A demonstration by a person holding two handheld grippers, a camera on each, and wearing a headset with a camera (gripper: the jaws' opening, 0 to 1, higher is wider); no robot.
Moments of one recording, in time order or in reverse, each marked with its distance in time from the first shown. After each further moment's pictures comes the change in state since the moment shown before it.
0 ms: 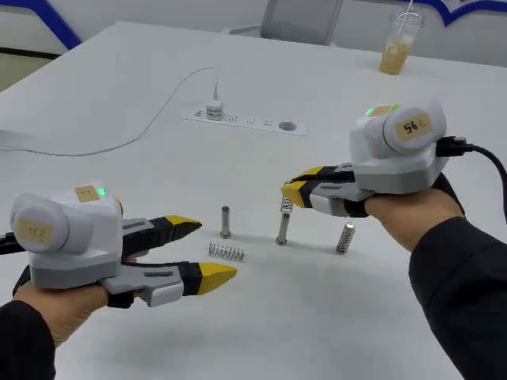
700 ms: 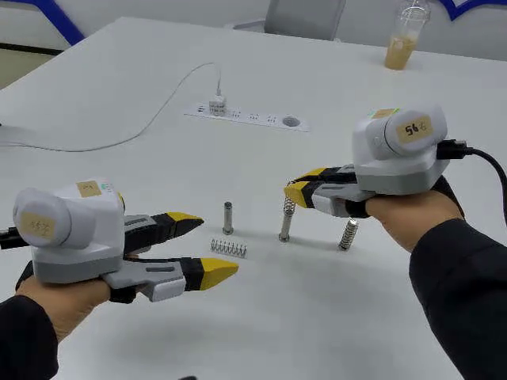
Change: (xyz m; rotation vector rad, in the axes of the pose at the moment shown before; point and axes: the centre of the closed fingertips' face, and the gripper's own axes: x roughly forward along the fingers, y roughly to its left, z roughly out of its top) left arm 0.000 0.001 -0.001 -0.009 0.004 0.002; right arm 0.002 -0.003 -0.006 0.028 -0.001 -0.003
